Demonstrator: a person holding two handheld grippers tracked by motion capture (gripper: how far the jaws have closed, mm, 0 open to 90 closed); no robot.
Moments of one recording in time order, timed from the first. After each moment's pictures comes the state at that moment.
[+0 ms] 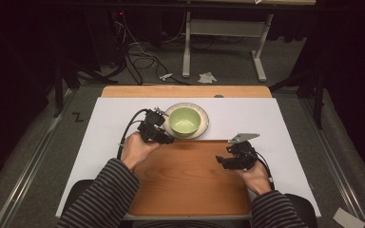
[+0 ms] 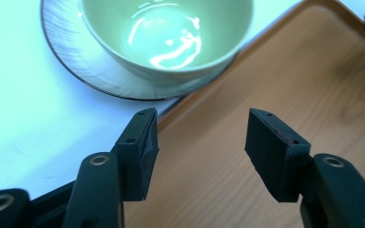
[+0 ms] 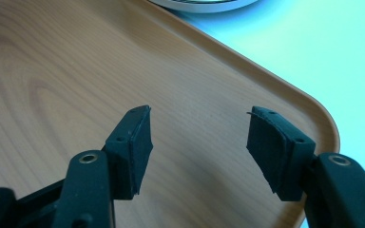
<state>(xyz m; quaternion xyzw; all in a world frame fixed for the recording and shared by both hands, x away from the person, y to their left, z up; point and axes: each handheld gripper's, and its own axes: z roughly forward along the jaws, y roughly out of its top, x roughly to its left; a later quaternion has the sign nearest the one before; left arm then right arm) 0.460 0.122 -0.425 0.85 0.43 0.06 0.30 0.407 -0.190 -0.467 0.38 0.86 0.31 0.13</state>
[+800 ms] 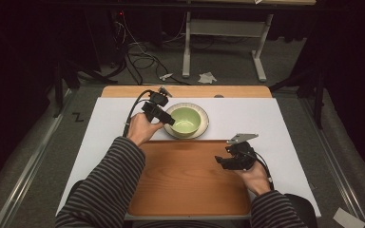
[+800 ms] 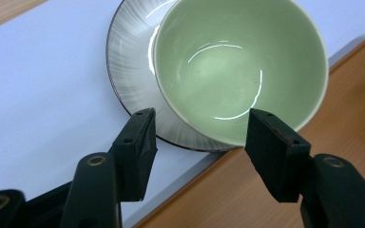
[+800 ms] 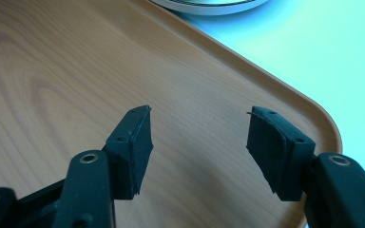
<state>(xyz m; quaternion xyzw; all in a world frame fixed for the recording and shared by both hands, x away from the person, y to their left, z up) 0.522 0.114 -0.409 0.85 0.46 0.07 0.25 0.405 -0.187 -0.467 0.37 0.86 0.31 0.14</state>
